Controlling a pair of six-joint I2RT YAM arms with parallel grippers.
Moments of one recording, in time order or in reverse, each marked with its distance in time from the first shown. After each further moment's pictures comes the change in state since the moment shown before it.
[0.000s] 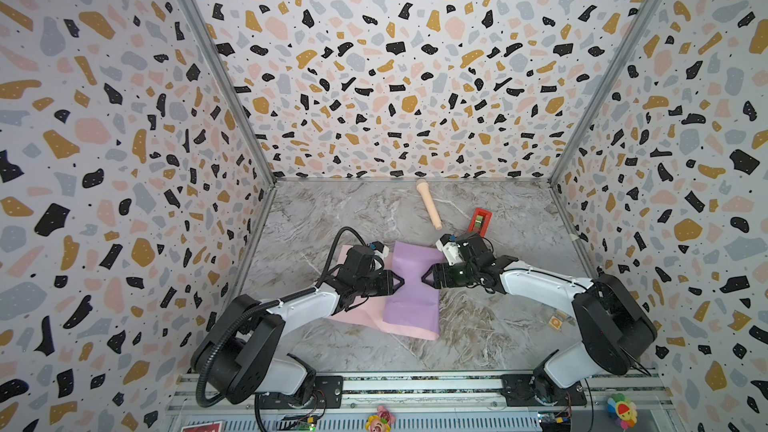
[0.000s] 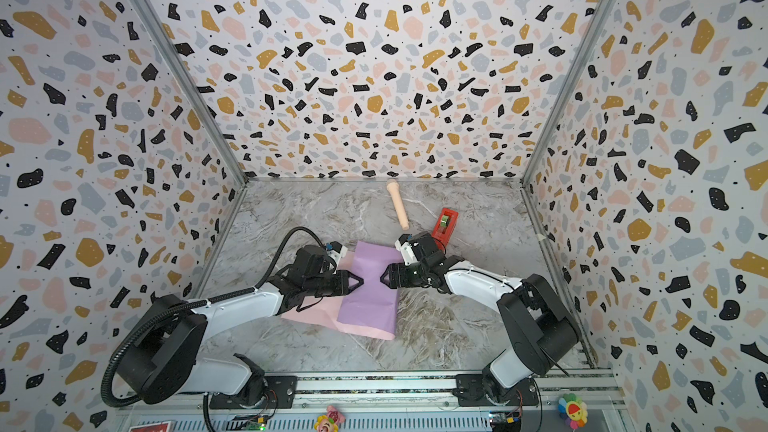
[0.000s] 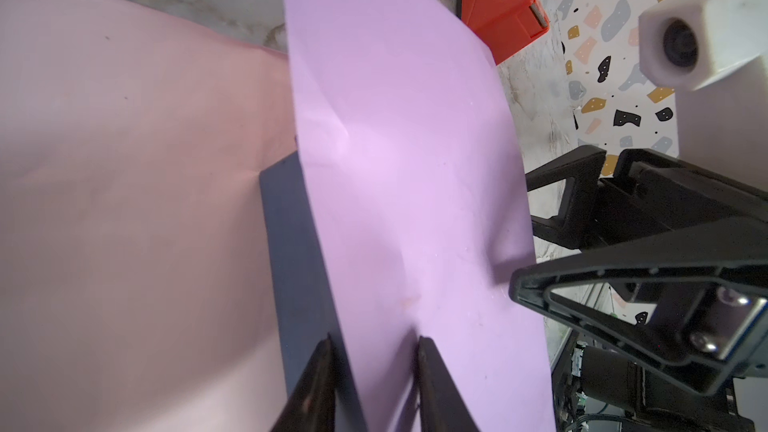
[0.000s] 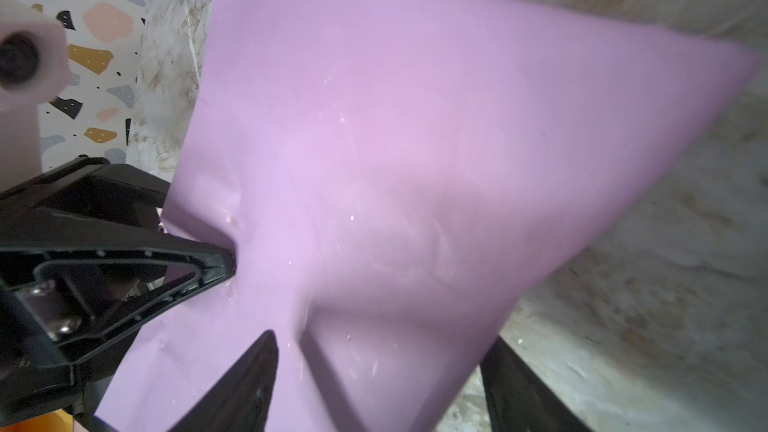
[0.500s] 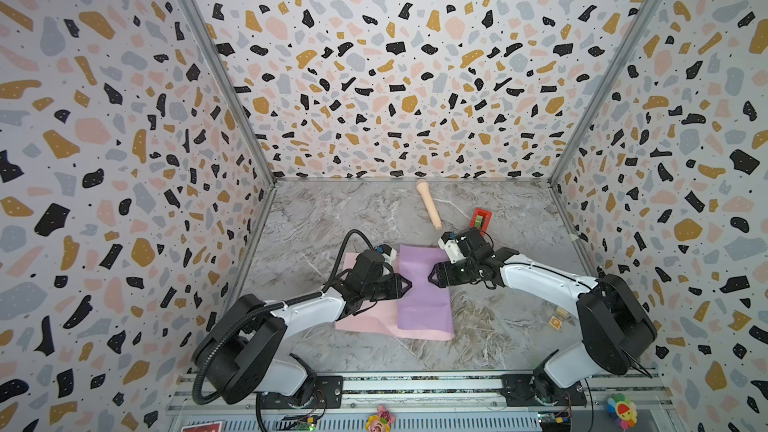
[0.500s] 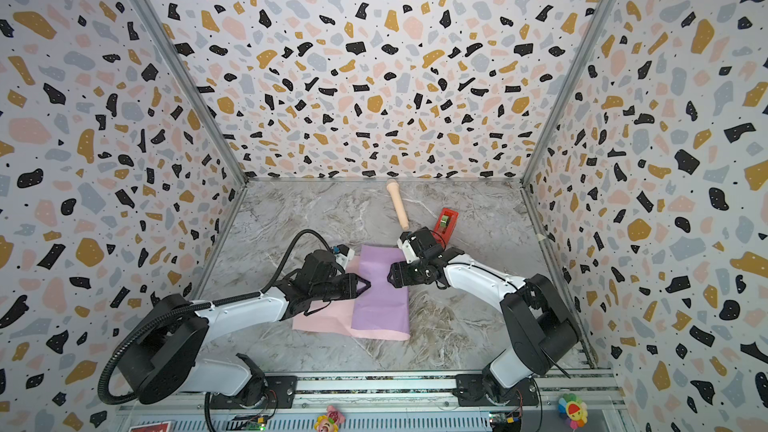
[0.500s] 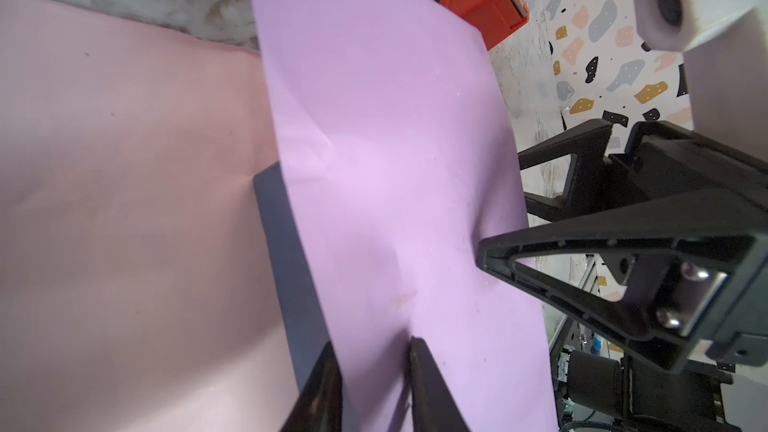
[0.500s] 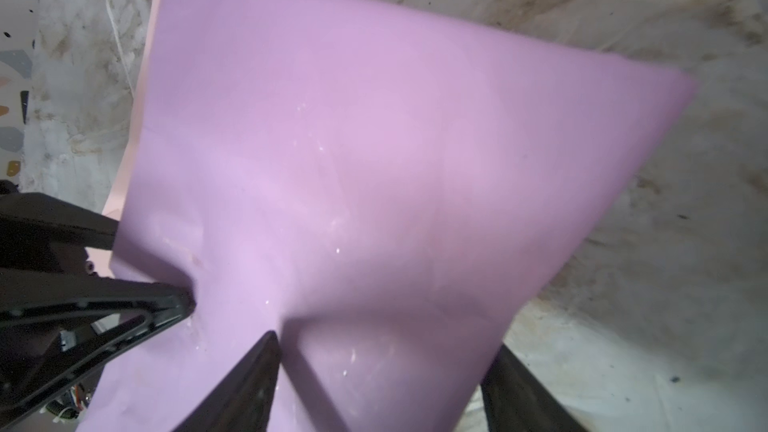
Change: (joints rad) left arm -0.115 0.003 -0.008 0.066 -0.071 -0.109; right arm -0.003 0.003 0.098 -0.208 0.111 -0.120
